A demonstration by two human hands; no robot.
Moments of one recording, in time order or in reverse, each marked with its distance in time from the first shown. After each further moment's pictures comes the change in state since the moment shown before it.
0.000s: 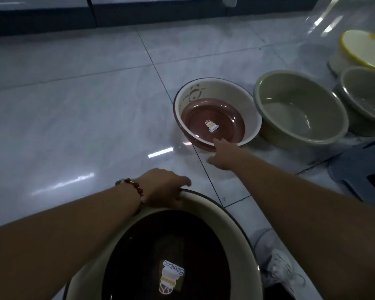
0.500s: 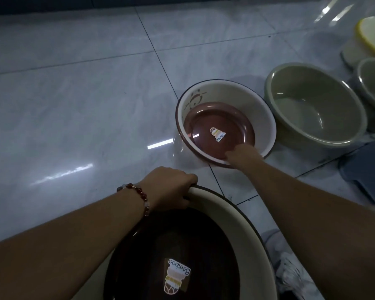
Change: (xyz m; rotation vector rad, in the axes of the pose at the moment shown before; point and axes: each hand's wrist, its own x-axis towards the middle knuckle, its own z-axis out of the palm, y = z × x) left_hand 0.012 -0.008 0.011 -0.031 0.157 0.066; right_hand 0.042 0.026 0.037 0.182 0.056 0.354
